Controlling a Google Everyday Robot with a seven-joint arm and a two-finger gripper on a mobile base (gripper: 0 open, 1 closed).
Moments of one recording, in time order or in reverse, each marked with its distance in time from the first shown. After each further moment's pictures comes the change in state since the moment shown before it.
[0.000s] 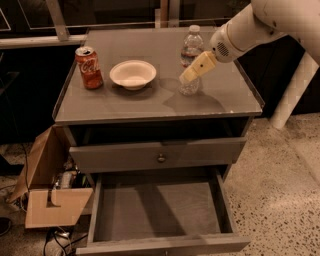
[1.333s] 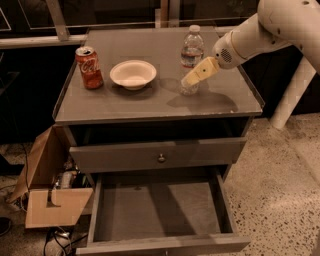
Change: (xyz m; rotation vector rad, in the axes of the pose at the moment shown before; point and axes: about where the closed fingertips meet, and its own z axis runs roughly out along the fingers) arm 0.014 -0.002 0.018 -0.095 -0.039 0.055
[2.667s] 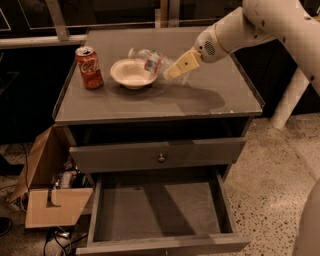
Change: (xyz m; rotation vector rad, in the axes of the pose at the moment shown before) arm -0.047 0.036 0.020 -0.122 -0.075 -0.026
